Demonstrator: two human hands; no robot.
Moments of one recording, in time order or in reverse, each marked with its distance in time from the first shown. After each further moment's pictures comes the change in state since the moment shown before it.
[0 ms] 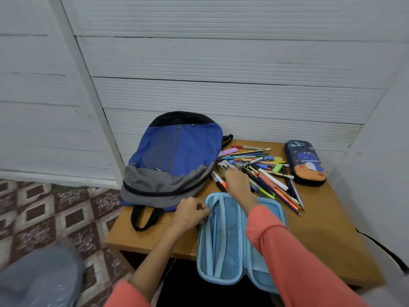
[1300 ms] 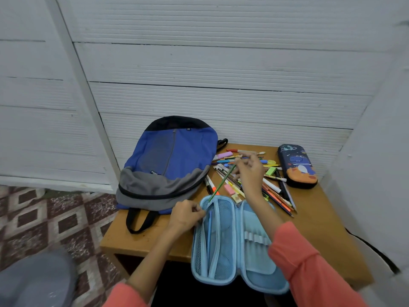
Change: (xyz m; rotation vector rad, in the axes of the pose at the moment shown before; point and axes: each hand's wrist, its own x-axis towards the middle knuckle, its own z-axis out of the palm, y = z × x) left_hand -0.004 0.006 0.001 0.060 0.054 -0.018; right_hand -0.031 0.022 -0.047 1.403 0.473 0.261
